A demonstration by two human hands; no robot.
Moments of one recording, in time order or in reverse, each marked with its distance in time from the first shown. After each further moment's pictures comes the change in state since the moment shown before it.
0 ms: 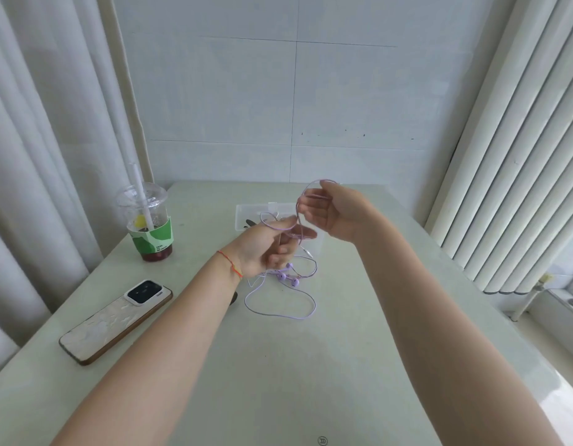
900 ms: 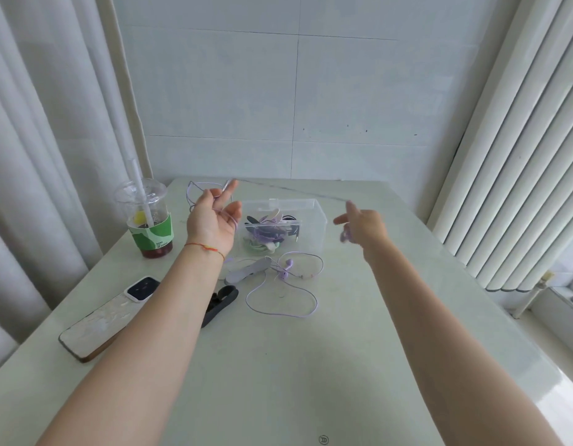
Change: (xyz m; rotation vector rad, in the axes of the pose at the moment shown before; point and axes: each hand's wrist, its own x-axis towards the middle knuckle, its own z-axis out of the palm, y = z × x) left_hand 0.004 0.004 -0.063 -0.763 0.619 0.481; right_hand 0.020 0.034 -0.061 -0.771 0.517 -0.161
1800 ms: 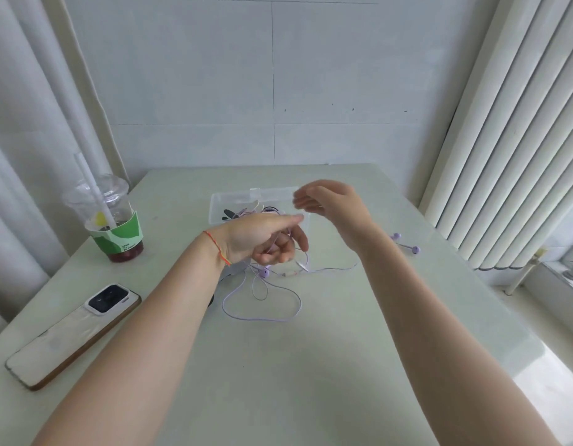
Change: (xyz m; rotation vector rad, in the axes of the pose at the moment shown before) left_hand -0.024 -0.051 0.054 1.197 -0.816 -0.522; right_hand -0.009 -0.018 -0.003 0.287 -0.256 -0.303
